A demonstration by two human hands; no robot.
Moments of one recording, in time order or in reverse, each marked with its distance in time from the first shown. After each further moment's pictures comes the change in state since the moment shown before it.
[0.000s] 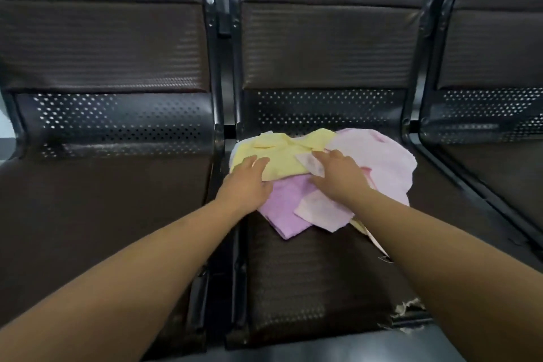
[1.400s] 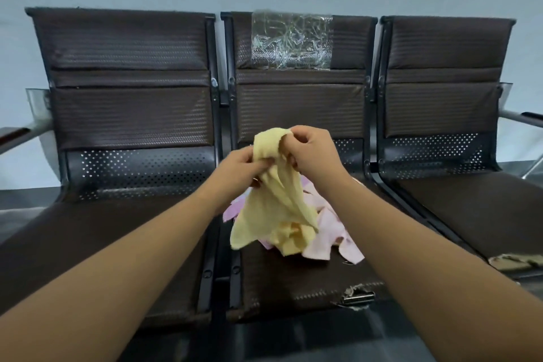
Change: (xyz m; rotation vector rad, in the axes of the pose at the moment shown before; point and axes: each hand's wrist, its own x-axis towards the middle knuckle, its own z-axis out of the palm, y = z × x) left_hand -0.125 0.118 -0.147 -0.793 0.135 0.163; right_hand -0.119 -0.080 -0.170 1.038 0.404 -0.272
